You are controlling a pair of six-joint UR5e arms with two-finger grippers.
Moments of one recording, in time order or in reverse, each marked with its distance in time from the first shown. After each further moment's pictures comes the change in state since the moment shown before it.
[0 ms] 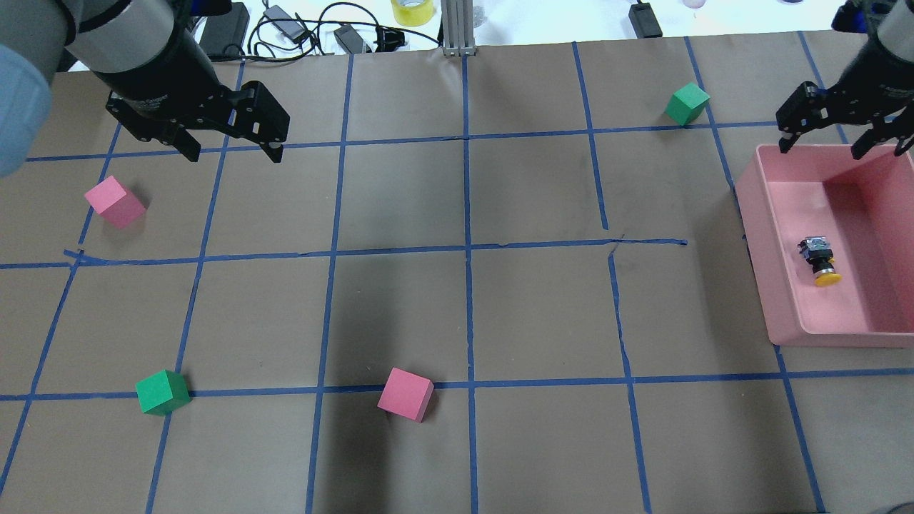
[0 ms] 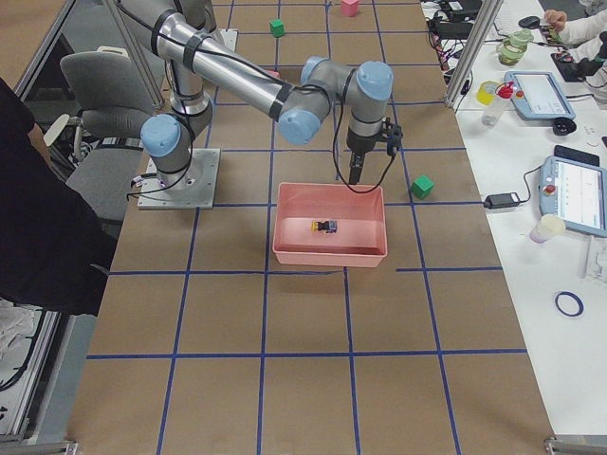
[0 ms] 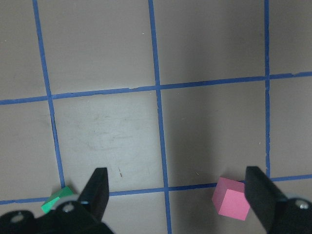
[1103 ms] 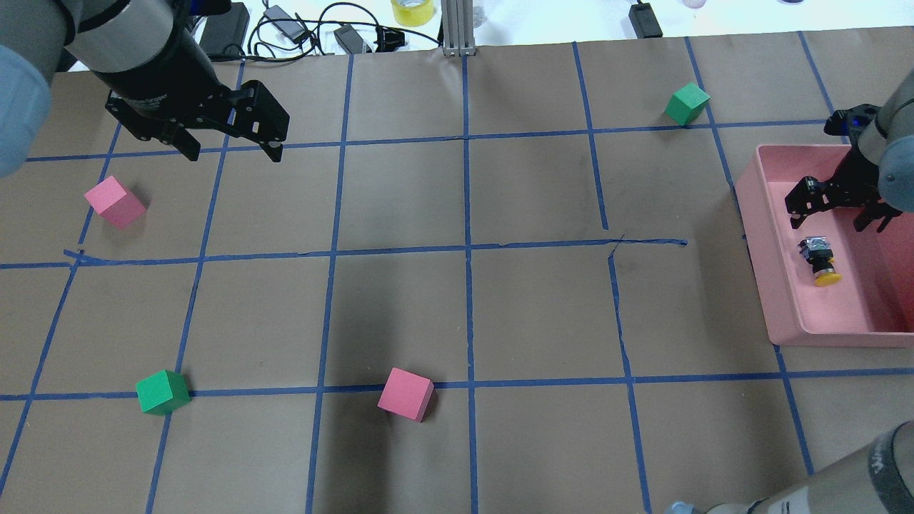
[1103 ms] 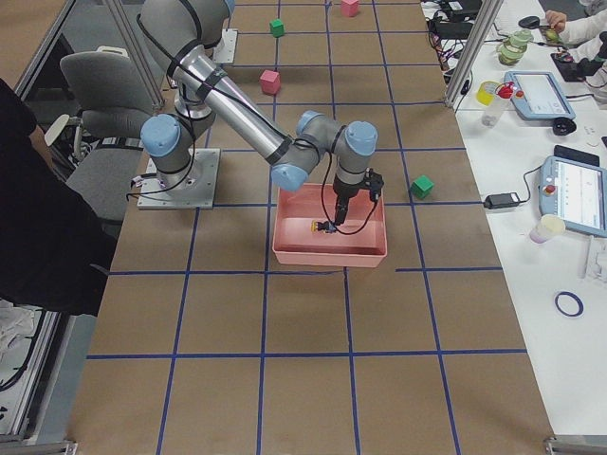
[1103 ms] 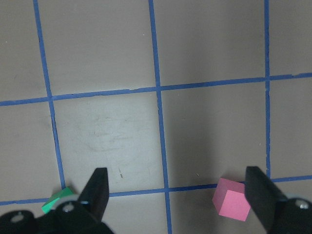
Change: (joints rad) left arm 0.000 0.000 0.000 0.002 0.000 0.002; right arm -0.066 0.129 0.164 -0.193 -0.107 -0.115
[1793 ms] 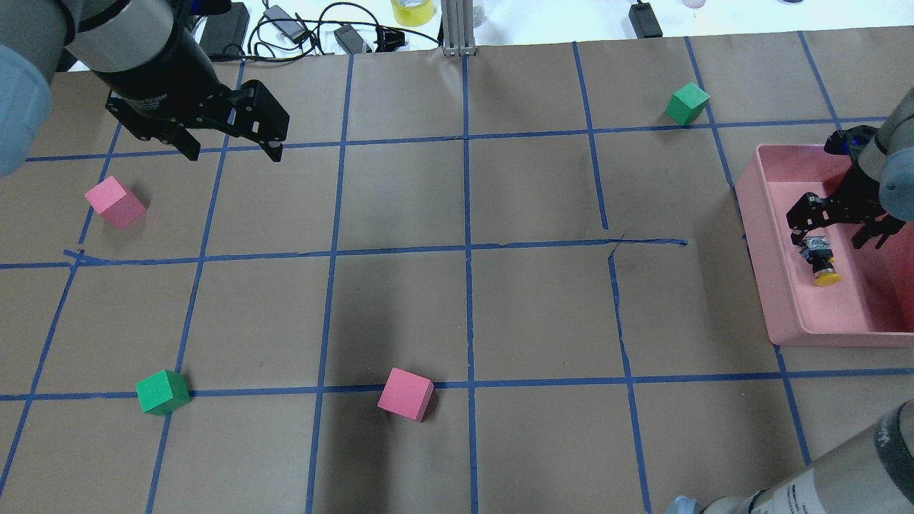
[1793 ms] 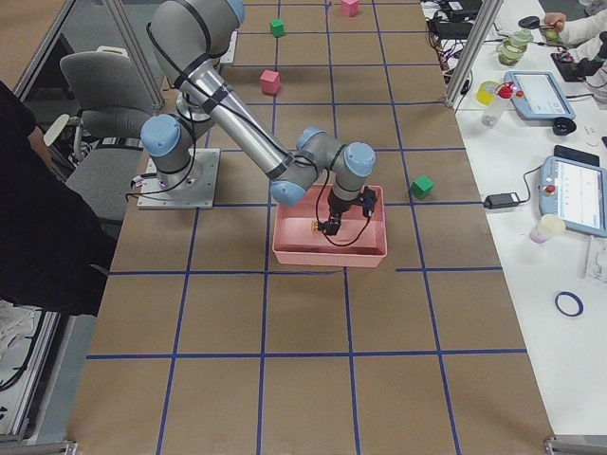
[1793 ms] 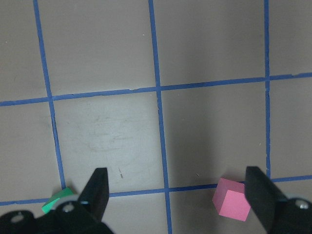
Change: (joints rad) left arm 0.000 0.000 0.000 0.000 0.000 0.001; right arm -0.015 0.030 0.032 0.007 0.023 0.000
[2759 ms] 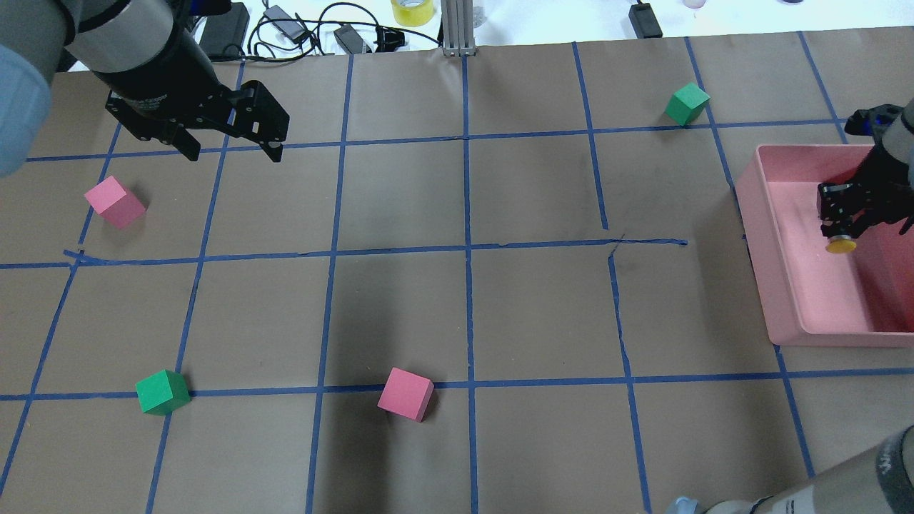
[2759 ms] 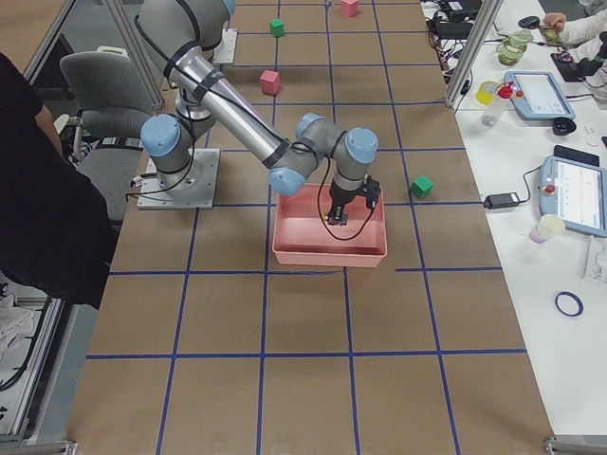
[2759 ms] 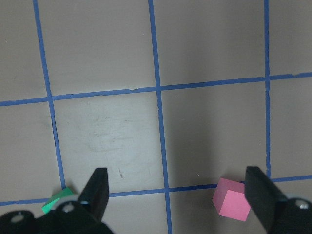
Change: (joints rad) left arm 0.000 0.000 0.000 0.000 0.000 0.000; right arm 0.003 -0.085 -0.108 0.131 -0.004 0.008
